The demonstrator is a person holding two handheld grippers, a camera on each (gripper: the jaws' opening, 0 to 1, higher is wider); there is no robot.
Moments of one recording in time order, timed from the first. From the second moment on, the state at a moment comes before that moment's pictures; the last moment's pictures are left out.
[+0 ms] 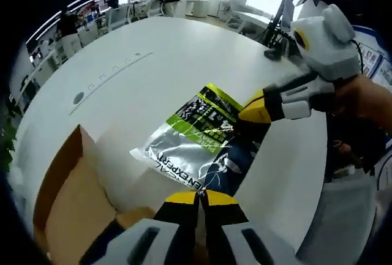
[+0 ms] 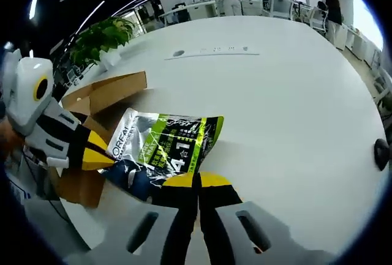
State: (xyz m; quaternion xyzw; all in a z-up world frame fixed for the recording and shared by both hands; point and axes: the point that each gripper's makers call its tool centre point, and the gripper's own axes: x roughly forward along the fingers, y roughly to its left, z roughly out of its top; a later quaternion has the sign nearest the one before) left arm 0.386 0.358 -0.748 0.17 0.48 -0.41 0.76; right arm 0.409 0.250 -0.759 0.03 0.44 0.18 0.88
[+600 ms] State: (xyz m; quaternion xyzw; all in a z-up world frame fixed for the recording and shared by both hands) left arm 0.389 0.353 -0.775 0.26 0.48 -0.42 0.72; right arm 0.408 0.241 -0.784 0.04 0.46 0.17 0.87
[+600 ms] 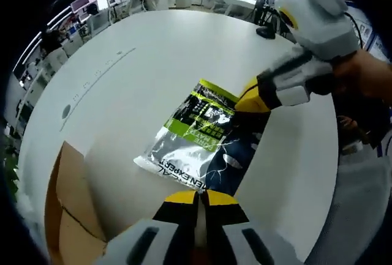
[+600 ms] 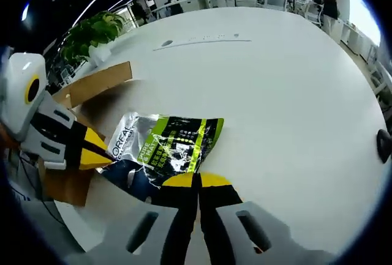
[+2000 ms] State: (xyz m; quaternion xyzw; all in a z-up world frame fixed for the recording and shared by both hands) left arm 0.387 0.386 -0.697 0.17 0.39 -0.39 0.81; right arm 0.402 0.213 -0.765 -0.01 0.42 0.16 0.89
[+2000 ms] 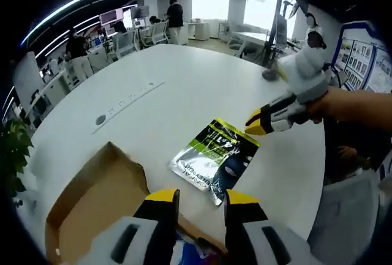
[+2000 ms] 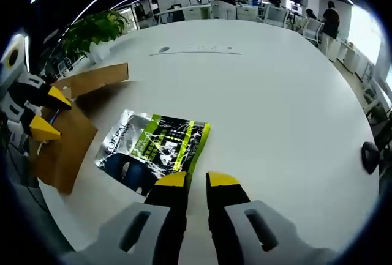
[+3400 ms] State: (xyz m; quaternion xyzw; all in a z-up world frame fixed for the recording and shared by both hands) left arm 0.359 0.544 -0.657 0.10 0.38 -0.25 0.88; right arm 0.349 0.330 -0.673 0.01 0.34 0.30 0.89
